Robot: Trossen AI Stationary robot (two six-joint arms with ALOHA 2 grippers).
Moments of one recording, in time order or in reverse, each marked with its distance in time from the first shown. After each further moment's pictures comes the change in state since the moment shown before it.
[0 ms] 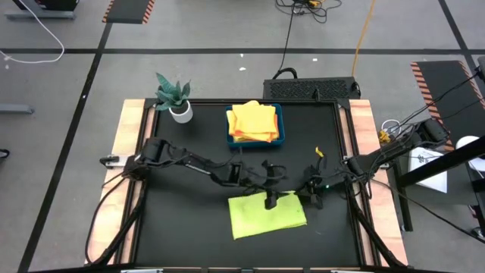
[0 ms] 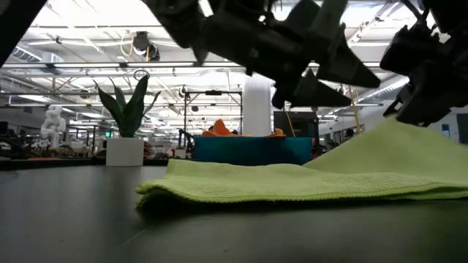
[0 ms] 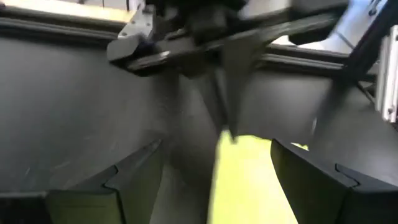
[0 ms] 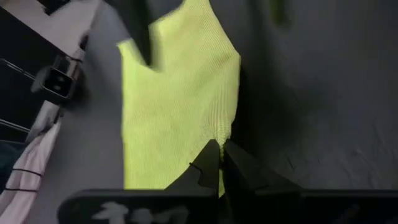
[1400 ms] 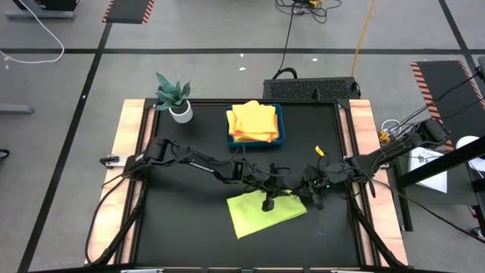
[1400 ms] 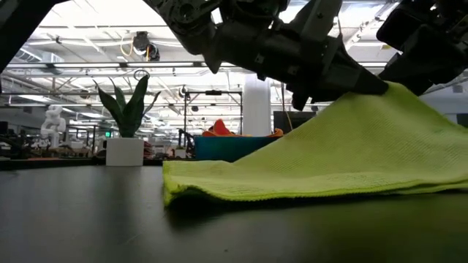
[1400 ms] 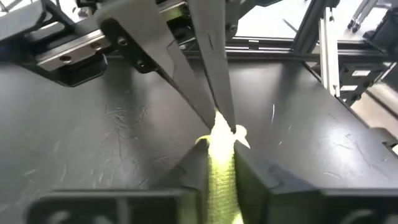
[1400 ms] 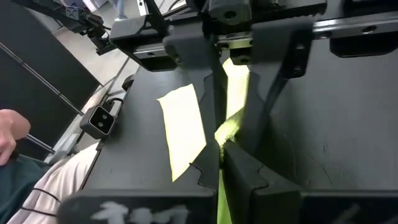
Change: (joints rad) left arm 0.039 0.047 0.065 -0.018 0.246 0.109; right arm 0.000 -0.006 0.000 0.217 -0.001 -0.113
